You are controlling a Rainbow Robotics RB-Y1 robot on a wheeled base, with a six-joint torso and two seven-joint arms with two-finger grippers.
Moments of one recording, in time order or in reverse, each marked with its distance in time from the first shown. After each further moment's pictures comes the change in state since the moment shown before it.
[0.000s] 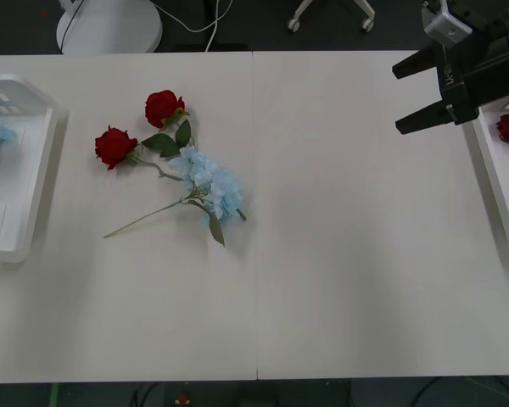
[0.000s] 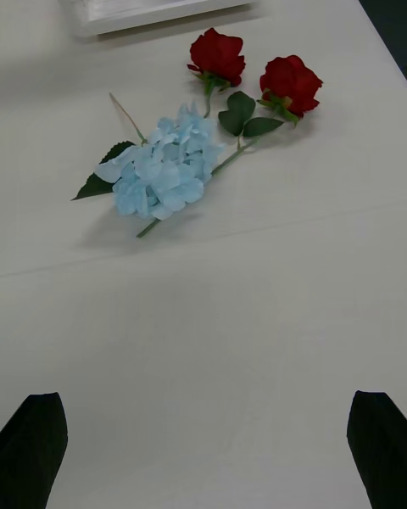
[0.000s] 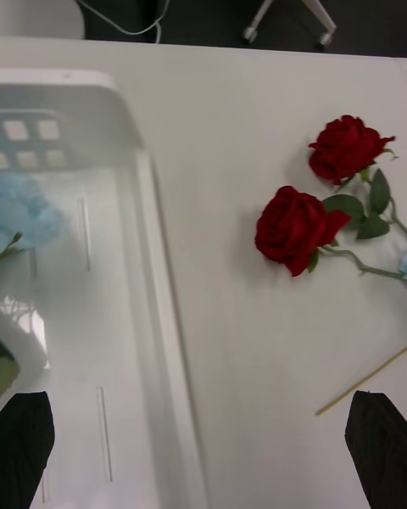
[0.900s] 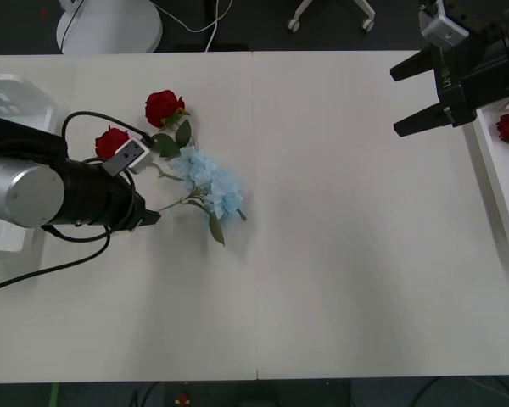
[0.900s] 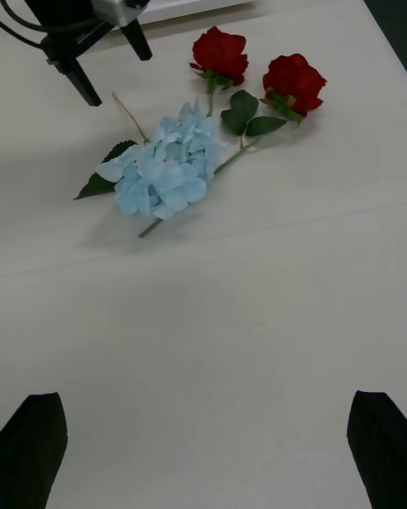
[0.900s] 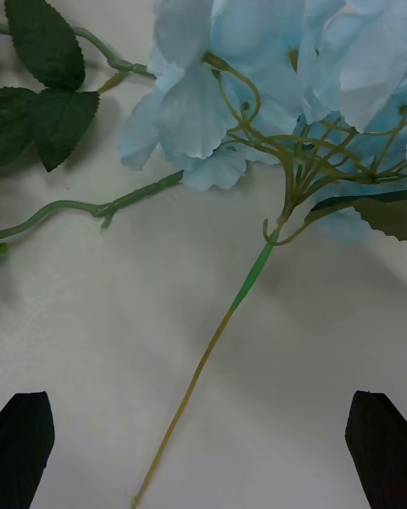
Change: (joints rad) right arm 0.002 0.000 0.008 -0.003 -0.001 -0.005 0.000; left arm -0.112 -0.215 -0.779 -0.267 -0.594 -0.062 0.094
